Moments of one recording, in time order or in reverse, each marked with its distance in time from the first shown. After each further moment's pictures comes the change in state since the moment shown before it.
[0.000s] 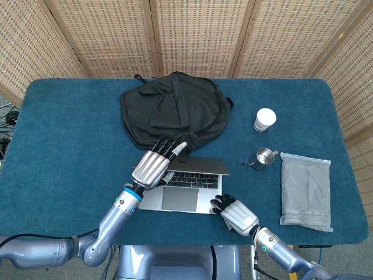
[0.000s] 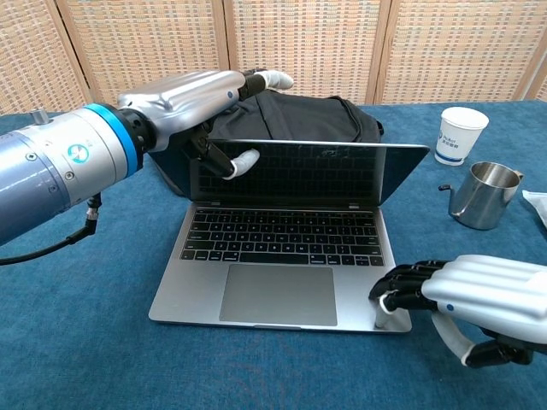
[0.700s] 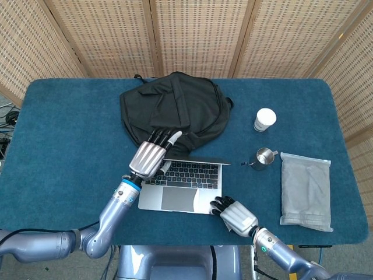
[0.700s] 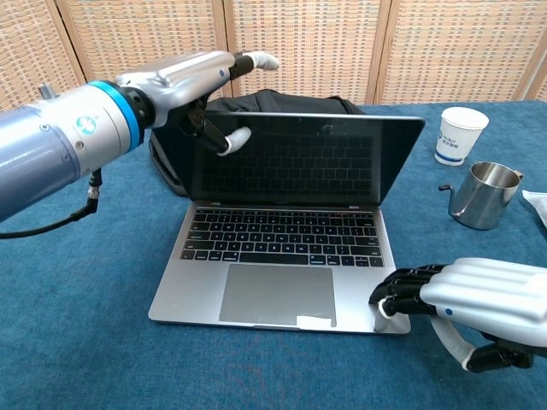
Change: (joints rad) left arm -0.050 0.015 -0.043 0.047 -0.087 0.012 -0.016; right arm 0.030 0.015 -0.022 -0.034 0.058 -0.016 -0.048
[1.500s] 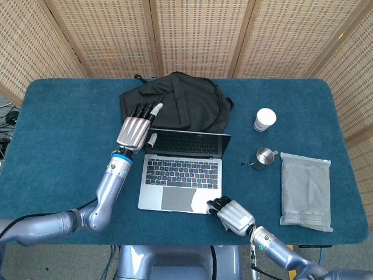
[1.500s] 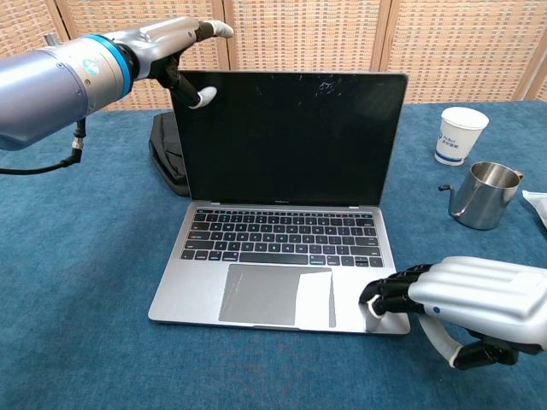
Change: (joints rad) left arm -0.101 0.045 -0.088 0.173 -0.206 -0.043 -0.025; right arm 0.036 -0.023 -0.015 0.021 0.010 -0.013 0.024
